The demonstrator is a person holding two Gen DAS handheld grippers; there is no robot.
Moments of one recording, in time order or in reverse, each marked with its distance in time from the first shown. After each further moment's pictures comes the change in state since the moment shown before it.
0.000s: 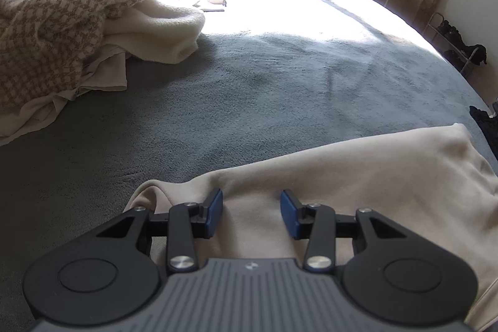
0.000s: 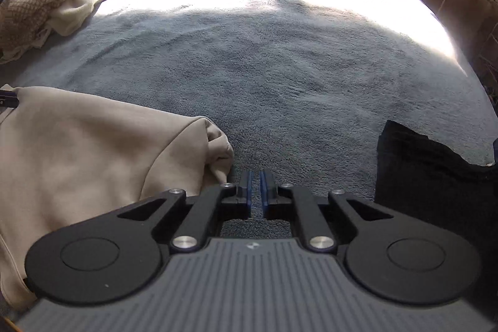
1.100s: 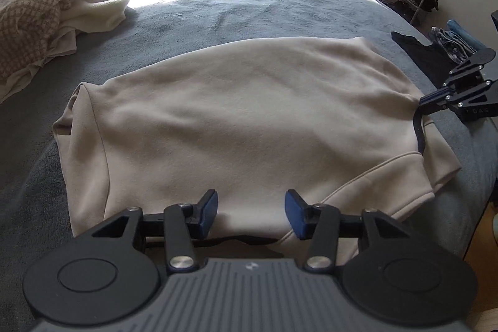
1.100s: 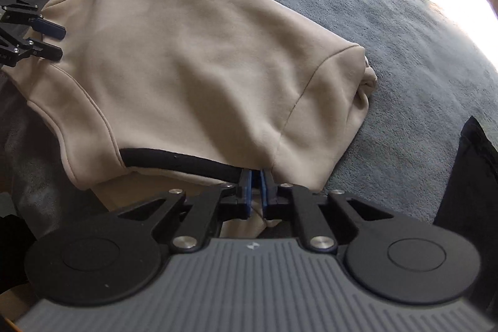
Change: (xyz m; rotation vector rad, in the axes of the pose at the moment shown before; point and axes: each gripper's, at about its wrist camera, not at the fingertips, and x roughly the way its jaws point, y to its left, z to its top) left arm -0.096 -0.089 -0.095 0.127 0.089 -0.105; right arm -0.022 0.099 -0.055 -0.318 0.204 0.178
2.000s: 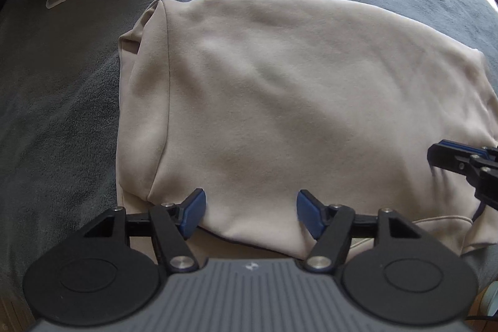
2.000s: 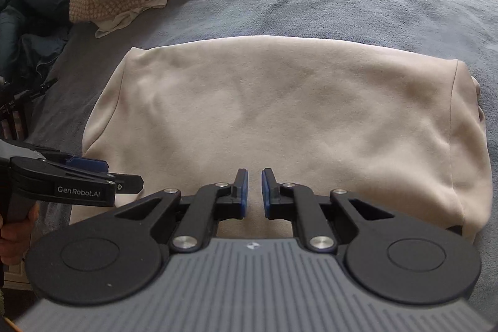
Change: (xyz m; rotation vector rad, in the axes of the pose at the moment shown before) left arm 0.041 0.026 0.046 -0.354 0.371 0.268; right arm 0.038 0.077 0.089 0.454 -0.049 0.121
